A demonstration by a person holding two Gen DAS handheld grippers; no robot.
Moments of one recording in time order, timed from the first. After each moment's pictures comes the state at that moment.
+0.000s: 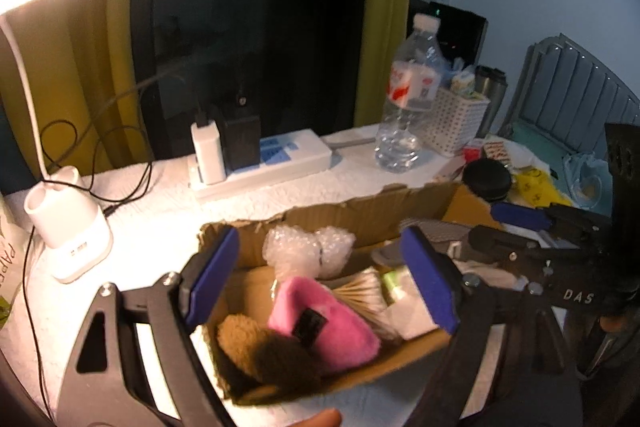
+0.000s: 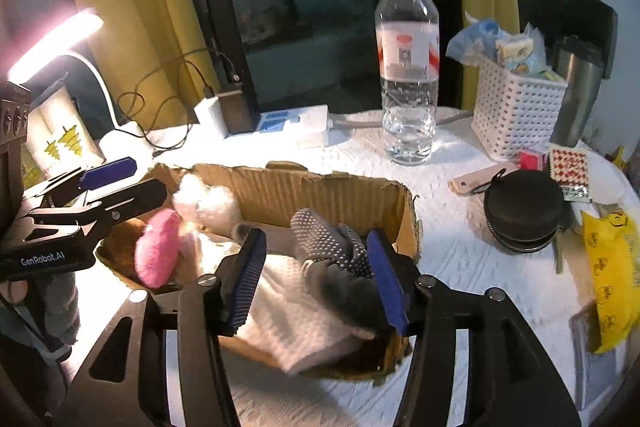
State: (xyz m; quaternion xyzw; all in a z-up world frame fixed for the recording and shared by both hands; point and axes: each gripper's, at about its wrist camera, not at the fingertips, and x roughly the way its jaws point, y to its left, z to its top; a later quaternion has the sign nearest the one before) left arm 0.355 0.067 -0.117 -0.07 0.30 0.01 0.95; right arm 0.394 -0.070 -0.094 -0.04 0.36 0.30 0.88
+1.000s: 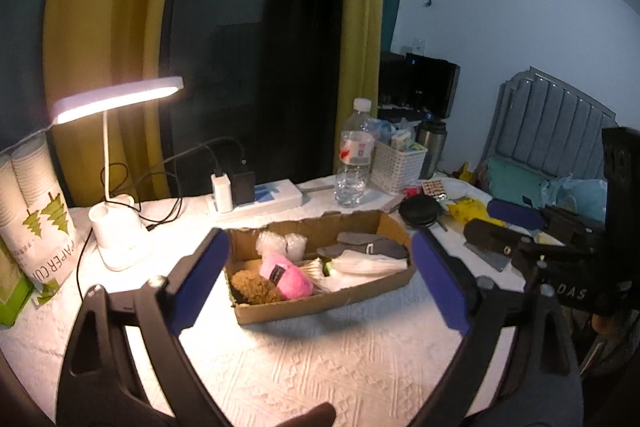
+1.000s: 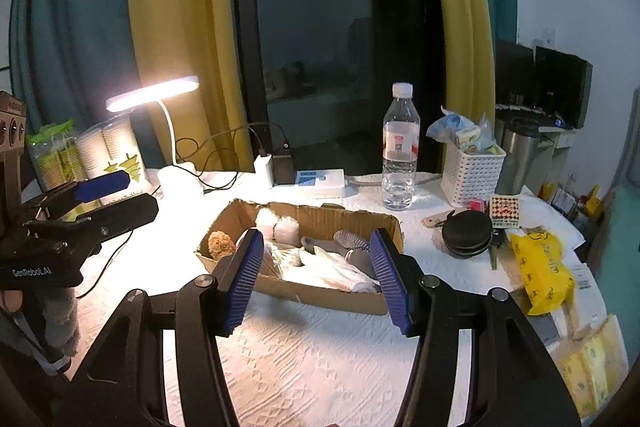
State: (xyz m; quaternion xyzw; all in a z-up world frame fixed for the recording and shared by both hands) left arm 0.206 0.039 -0.028 -0.06 0.21 -0.01 0.98; right arm 0.255 -0.103 0.005 -0.04 0.26 0.29 0.92
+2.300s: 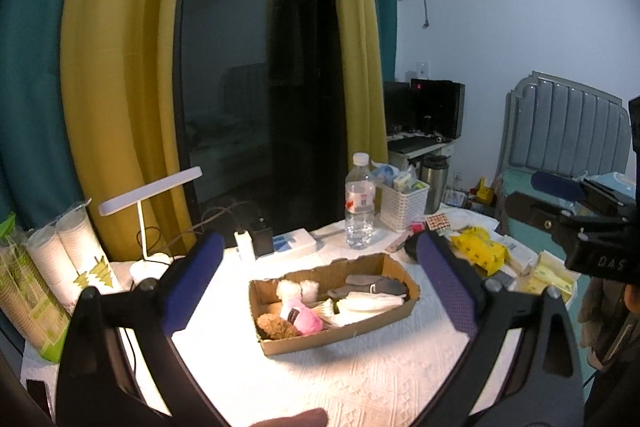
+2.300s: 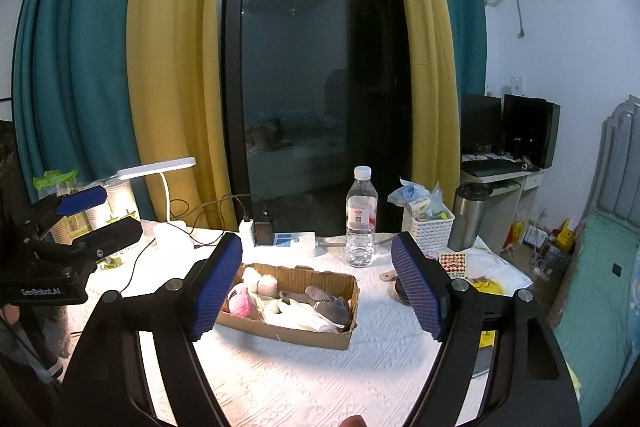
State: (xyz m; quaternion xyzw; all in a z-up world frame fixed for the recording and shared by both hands) left arm 0.174 0.010 0.041 -0.01 0.15 0.03 0.99; right arm 0.216 -0.143 0.082 -0.03 0.17 0.25 0.95
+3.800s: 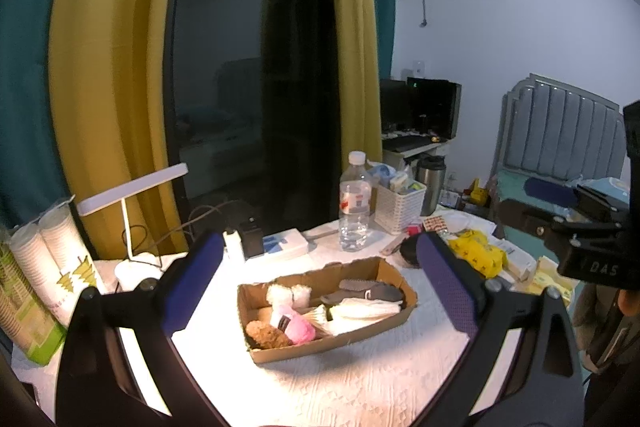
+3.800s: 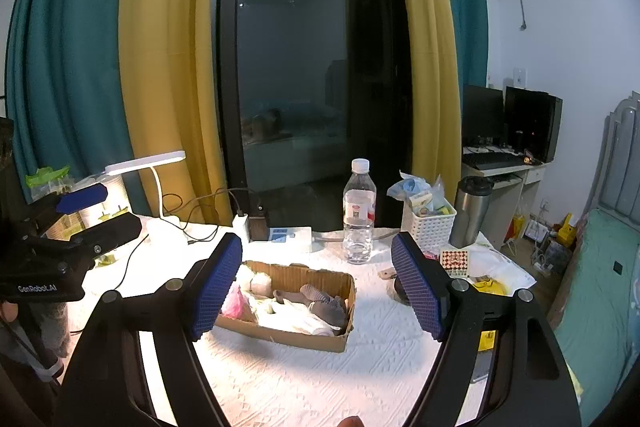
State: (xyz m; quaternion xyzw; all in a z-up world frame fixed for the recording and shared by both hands) left arm 0.191 0.005 0.039 -0.02 0.15 0.02 0.99; right arm 0.227 -0.146 0.073 -0.03 0.19 0.25 0.95
